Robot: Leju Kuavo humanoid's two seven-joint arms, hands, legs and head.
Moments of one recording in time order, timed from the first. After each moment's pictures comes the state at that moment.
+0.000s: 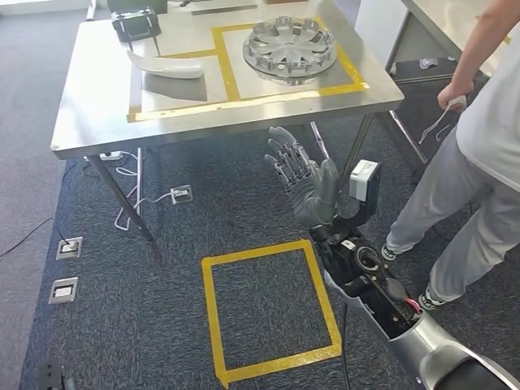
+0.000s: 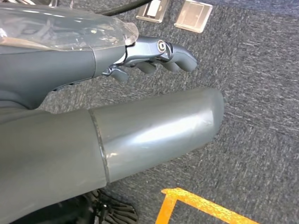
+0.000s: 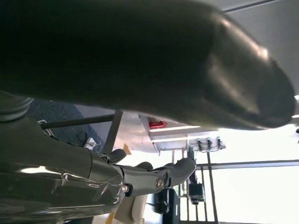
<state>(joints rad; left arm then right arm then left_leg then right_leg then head) -0.42 0.03 1.53 -0.13 -1.29 0.30 -0.26 -0.30 -0.20 0.46 -1.69 -0.41 0.02 -0.33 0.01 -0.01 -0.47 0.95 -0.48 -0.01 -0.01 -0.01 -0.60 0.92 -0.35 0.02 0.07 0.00</state>
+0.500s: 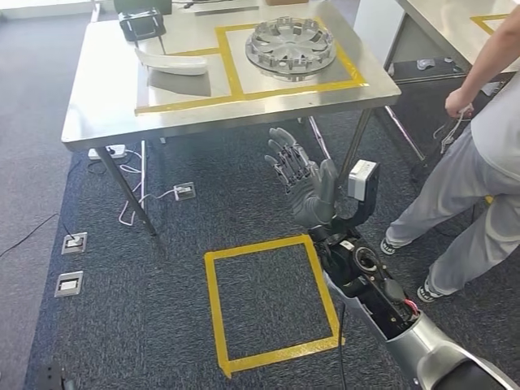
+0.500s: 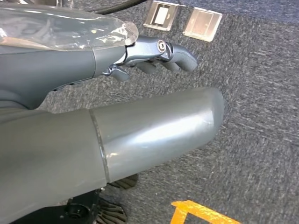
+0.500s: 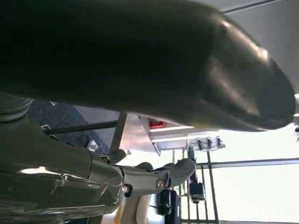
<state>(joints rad) -0.41 0.03 1.53 -0.13 -1.28 0.30 -0.26 -0.31 -0.20 0.46 -1.66 -0.41 0.02 -0.33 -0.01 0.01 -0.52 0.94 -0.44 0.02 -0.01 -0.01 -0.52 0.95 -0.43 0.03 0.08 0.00</state>
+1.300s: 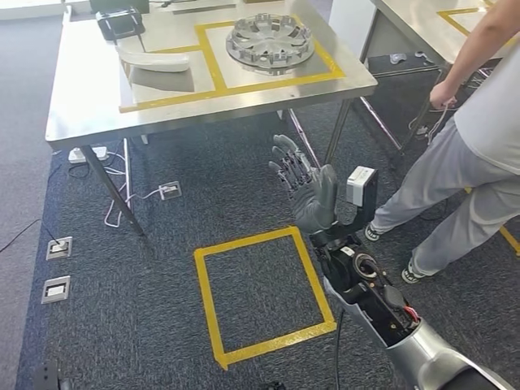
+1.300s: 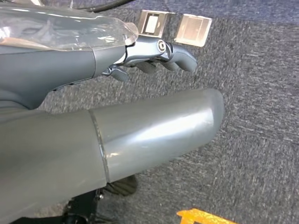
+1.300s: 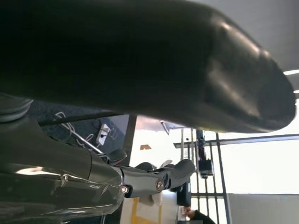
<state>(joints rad) -0.40 0.04 1.53 -0.13 -1.29 0.30 -0.27 -0.28 -0.19 0.46 -1.65 -0.39 -0.01 -0.32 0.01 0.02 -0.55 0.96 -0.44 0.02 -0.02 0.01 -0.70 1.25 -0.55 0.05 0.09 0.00</state>
